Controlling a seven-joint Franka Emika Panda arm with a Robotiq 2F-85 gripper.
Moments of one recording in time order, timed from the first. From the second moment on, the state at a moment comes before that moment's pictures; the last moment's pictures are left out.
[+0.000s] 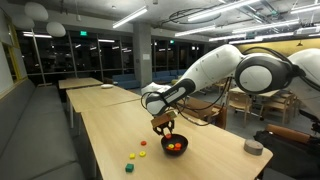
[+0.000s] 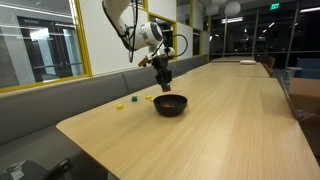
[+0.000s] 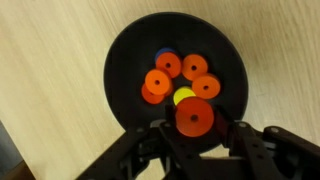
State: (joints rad) arm 0.24 0.74 -0.15 -1.40 -0.21 1.92 0.79
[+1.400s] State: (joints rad) arm 0.21 0.70 -0.04 -1.49 -0.09 2.11 0.76
